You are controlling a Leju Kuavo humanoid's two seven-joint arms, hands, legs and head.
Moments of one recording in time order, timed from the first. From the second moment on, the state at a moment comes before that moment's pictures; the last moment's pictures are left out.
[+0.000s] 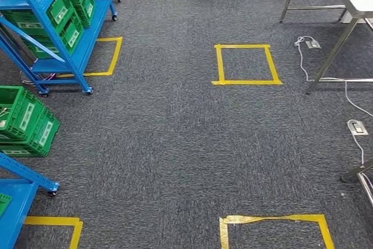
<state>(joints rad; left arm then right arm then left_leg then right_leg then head) -0.01 -0.19 1.39 -0.57 -0.96 0.22 -0.35 0.06 0.25 -0.81 -0.30 1.21 -0.16 -0.15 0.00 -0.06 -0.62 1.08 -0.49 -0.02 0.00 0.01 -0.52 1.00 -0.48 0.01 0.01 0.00</state>
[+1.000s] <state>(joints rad) -0.03 -0.24 1.42 -0.46 -1.02 0.32 -0.29 0.03 0.28 -0.86 -0.26 1.23 -0.25 -0.15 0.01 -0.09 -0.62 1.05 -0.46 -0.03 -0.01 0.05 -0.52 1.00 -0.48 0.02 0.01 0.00</state>
